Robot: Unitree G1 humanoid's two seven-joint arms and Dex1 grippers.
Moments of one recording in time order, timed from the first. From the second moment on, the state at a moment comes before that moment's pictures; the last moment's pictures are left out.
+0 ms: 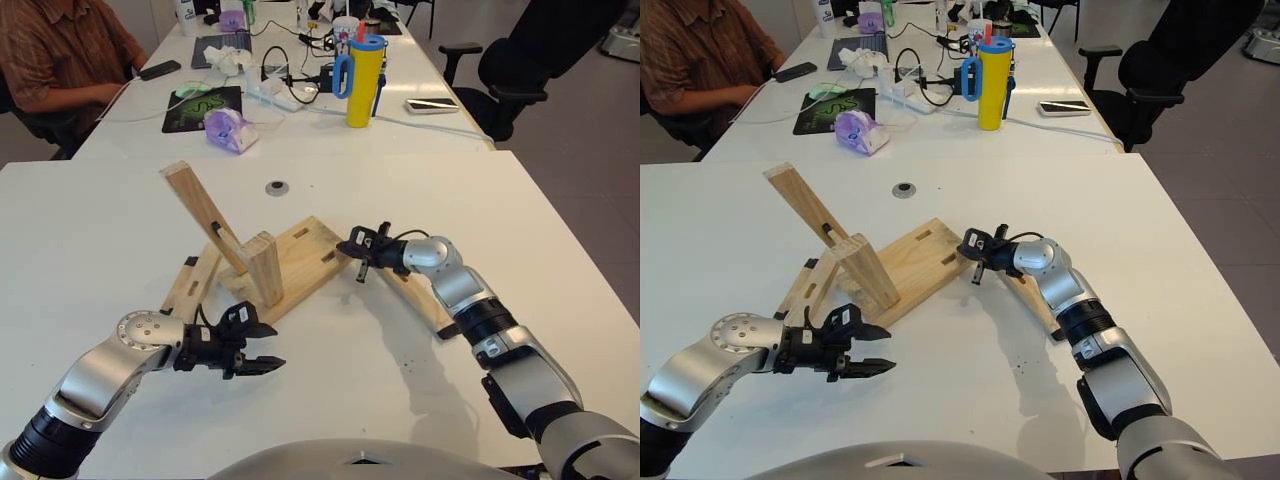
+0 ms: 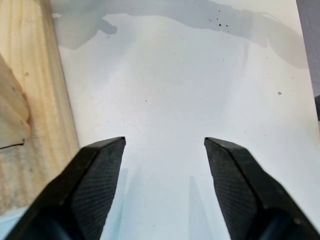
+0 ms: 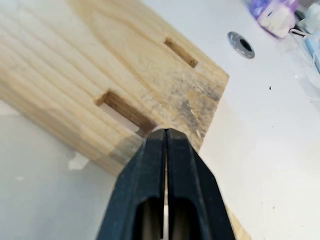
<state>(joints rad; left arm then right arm) 0.05 0.83 -0.23 -0.48 -0.38 0.67 -0.98 -0.61 -0.38 0.40 0.57 -0.16 -0.06 0.79</state>
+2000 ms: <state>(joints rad) -0.16 0.81 0.07 0.04 -0.21 0.79 -0.70 -0.16 -0.14 0.17 -0.33 0.26 0.69 0.50</state>
